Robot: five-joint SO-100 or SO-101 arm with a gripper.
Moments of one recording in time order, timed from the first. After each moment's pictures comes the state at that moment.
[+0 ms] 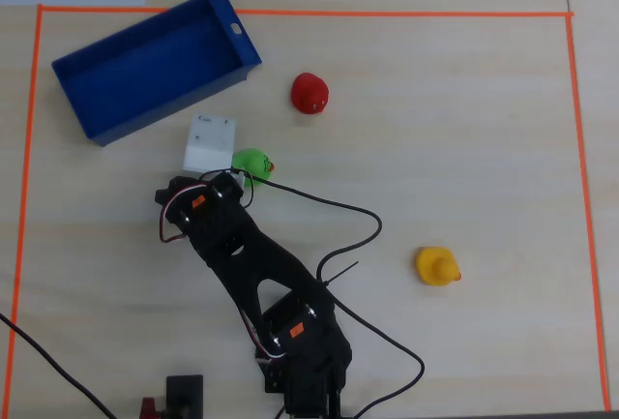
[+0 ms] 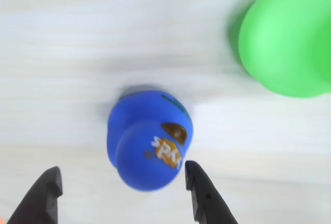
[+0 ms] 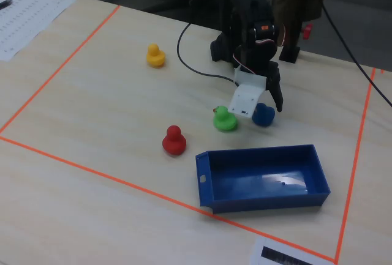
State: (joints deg) arm -33.0 106.5 124.9 53.6 -43.2
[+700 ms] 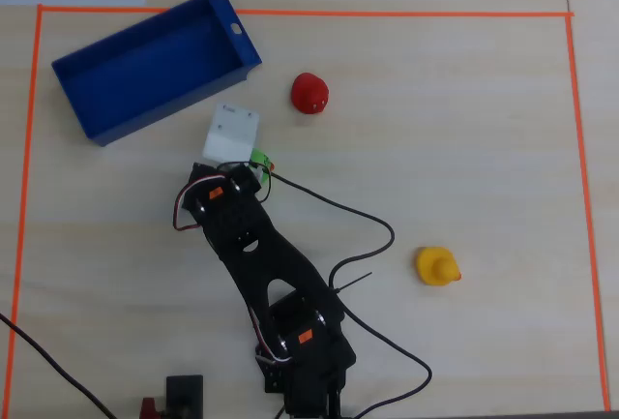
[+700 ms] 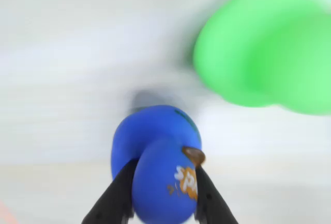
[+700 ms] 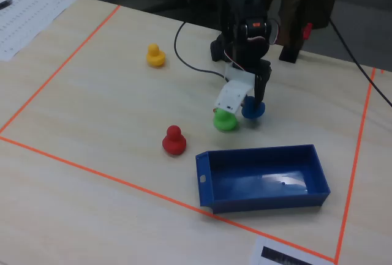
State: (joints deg) arm -26.8 110.2 121.9 57.9 -41.3
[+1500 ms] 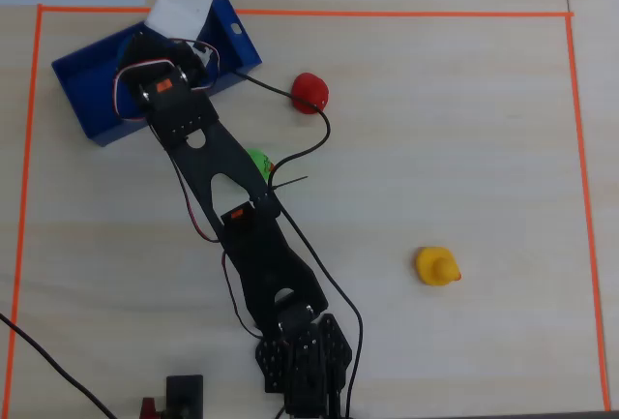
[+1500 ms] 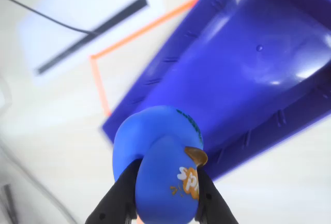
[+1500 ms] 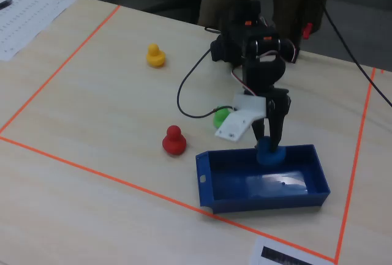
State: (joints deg) arm -24.8 49.2 26.6 73.6 -32.7
